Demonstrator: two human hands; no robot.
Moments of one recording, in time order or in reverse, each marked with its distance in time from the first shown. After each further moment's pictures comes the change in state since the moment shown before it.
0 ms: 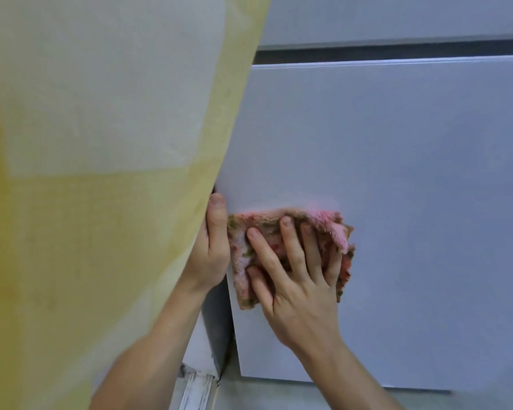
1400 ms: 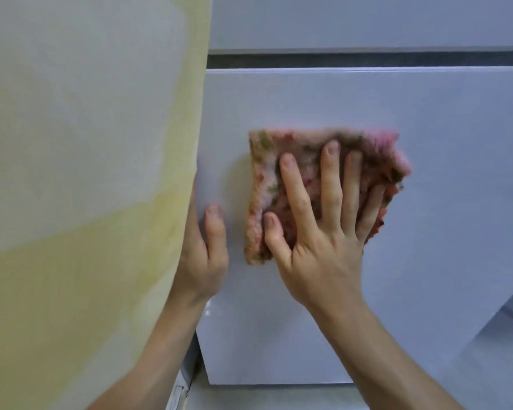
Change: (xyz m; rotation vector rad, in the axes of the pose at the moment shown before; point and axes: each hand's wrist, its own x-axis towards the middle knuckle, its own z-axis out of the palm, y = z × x) left_hand -0.004 0.033 0.039 0.143 0.085 0.050; right_hand 0.071 0.066 -0.048 -0.032 0.201 0.067
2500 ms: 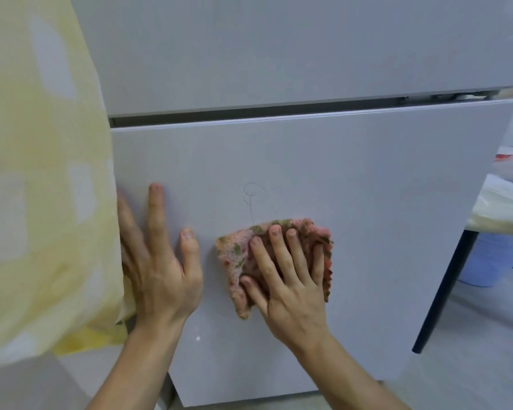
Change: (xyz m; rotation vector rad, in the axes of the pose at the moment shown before) left_hand 0.000 0.036 0.014 0.231 -0.010 -0.038; right_hand -0.072 0.059 -0.002 -0.078 -0.100 -0.087
